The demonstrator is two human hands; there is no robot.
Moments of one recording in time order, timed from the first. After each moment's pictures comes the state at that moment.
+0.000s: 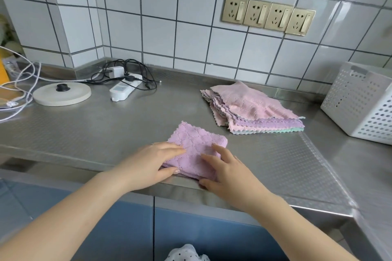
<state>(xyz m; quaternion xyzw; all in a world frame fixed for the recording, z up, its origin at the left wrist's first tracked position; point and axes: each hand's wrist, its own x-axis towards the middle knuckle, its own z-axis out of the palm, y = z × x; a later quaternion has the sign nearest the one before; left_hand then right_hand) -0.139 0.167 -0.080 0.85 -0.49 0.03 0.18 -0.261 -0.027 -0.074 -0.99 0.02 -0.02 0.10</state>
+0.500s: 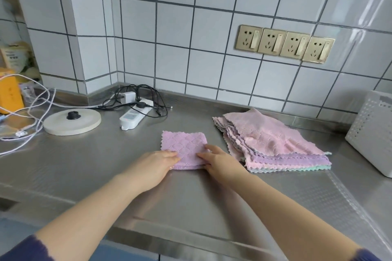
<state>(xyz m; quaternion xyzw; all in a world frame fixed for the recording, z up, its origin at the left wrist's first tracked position) -0.040 0.153 -0.080 0.89 -0.44 0.09 0.08 -0.099 -0.064 -0.081 -0.99 -0.01 -0.04 0.09</state>
